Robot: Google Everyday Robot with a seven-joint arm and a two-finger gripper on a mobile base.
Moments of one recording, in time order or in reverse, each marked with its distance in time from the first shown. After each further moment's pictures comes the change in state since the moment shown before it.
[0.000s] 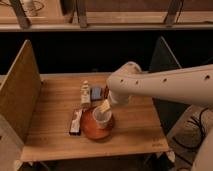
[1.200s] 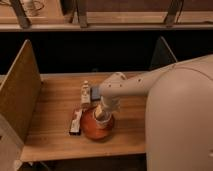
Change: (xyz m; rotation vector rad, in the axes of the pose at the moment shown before) arm -0.029 0.033 0.089 -0.072 0.061 0.014
